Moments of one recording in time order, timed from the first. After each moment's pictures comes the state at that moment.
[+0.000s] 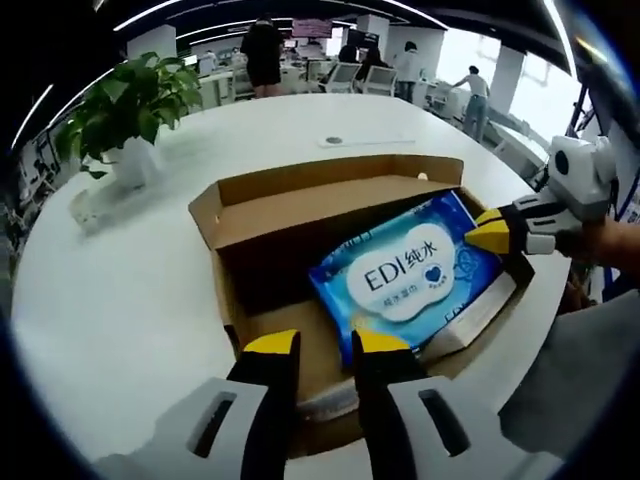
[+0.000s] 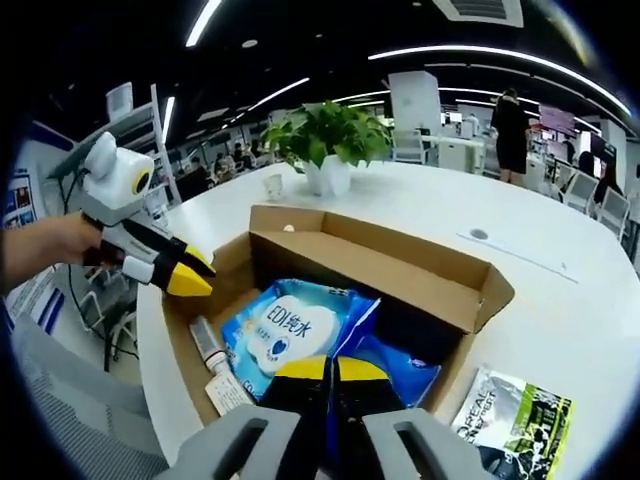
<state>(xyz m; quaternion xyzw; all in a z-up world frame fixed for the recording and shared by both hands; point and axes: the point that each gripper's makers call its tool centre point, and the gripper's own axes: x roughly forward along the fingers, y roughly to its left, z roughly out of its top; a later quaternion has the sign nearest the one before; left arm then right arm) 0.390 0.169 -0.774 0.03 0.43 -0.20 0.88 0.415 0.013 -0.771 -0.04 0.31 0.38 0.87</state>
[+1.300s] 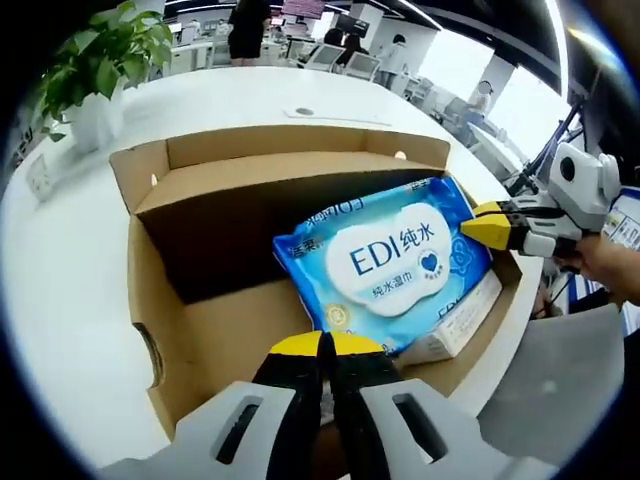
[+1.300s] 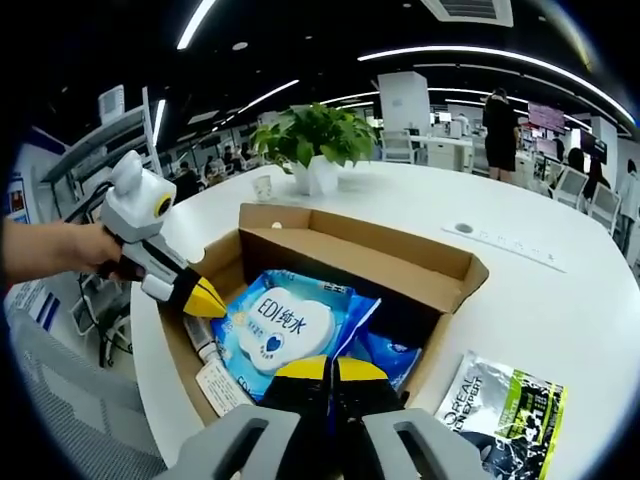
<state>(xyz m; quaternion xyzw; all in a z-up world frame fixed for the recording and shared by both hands) 0.392 0.139 -0.808 -0.04 0.46 -0.25 0.85 0.413 -0.003 -0.774 -0.04 0.31 0.36 0.88</state>
